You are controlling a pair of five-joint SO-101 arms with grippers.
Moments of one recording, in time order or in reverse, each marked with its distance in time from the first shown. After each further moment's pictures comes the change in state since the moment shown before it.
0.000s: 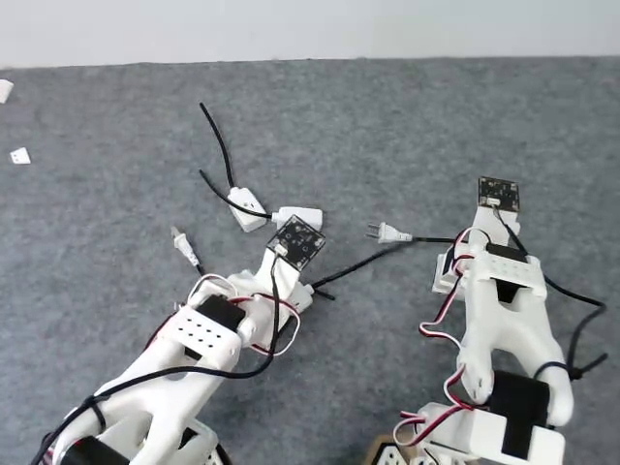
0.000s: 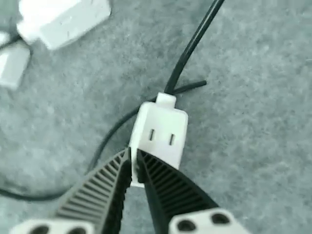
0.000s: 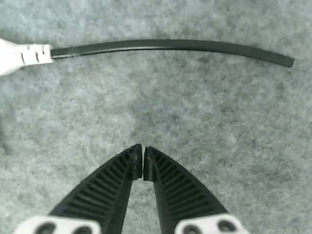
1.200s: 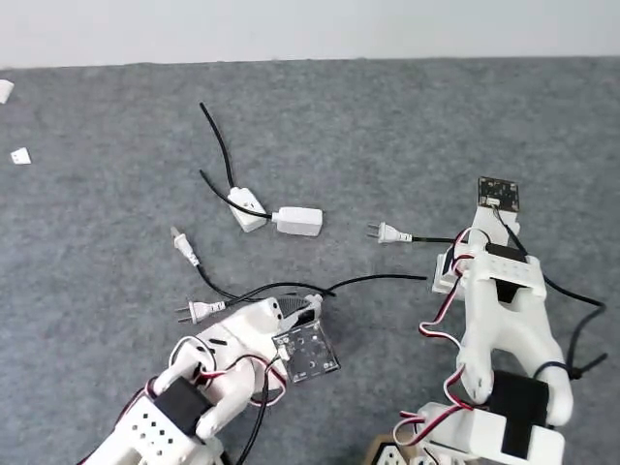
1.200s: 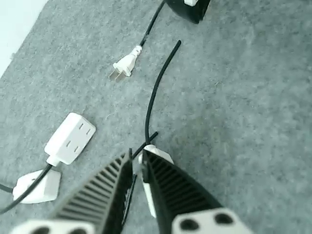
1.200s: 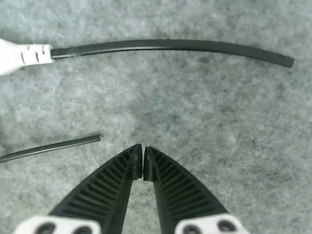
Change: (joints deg) left arm 12.0 -50.7 24.1 0.6 -18.7; right arm 0.0 0.0 0.0 0.0 0.0
